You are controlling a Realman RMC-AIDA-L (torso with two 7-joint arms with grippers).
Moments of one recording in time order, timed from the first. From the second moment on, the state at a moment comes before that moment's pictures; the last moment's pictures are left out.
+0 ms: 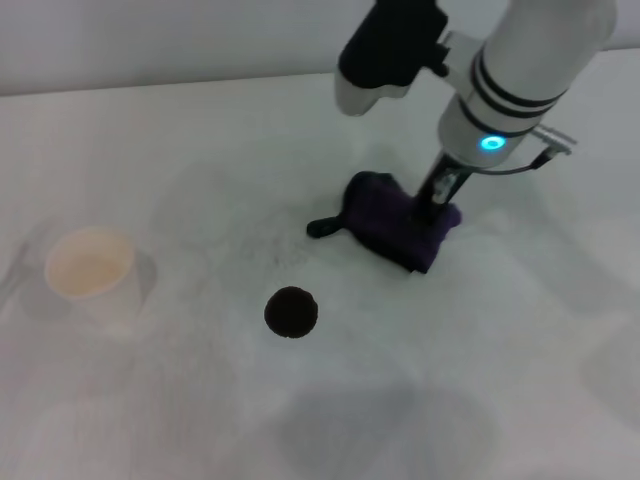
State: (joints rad) left arm -0.19 -2.07 0.82 0.42 -2.03 -1.18 2.60; right arm 0.87 2.02 1.49 1.02 -2.65 1.40 -0.47
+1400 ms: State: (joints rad) left arm -0.22 -2.07 0.81 0.40 -2.03 -1.15 2.61; right arm 1.00 2.02 1.19 0.82 -2.47 1.11 -0.37
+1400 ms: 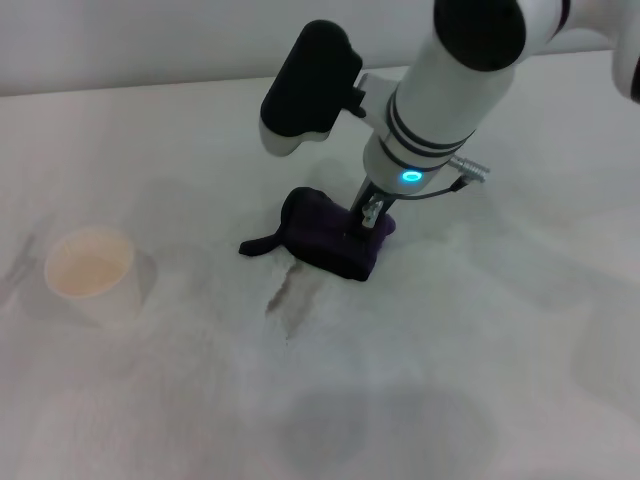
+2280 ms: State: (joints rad) left arm -0.25 -2.07 0.82 0.40 -2.02 -1.13 2.61; right arm 1.01 2.03 0.97 0.83 -2.13 1.05 -0.42
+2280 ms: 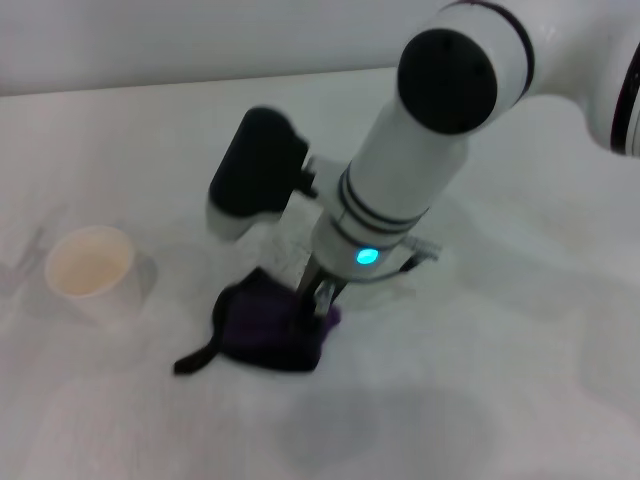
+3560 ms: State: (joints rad) left arm -0.26 -2.07 0.82 0.38 -2.03 -1.13 2.61; right arm 1.01 2.03 0.92 0.96 -2.05 1.17 -0.42
